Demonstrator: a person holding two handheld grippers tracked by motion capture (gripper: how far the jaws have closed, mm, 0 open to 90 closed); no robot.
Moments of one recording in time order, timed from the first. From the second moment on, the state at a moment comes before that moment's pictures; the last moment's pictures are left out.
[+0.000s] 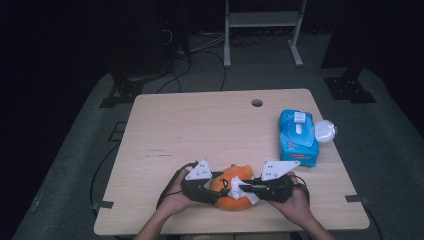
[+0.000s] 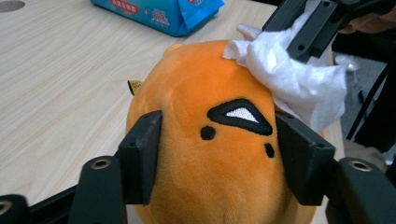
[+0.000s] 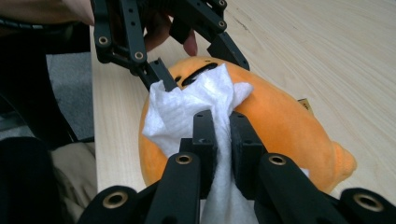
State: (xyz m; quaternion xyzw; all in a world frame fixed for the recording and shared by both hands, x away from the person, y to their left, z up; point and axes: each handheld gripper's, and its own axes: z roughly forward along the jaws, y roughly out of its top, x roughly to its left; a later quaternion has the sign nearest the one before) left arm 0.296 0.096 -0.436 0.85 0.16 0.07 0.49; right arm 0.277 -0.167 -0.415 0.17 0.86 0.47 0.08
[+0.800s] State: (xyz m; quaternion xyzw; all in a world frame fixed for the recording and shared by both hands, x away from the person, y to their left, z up) left arm 0.304 0.093 -0.438 0.85 0.18 0.04 0.50; right arm 0.289 -0.171 -0.423 0.19 0.86 0.47 0.03
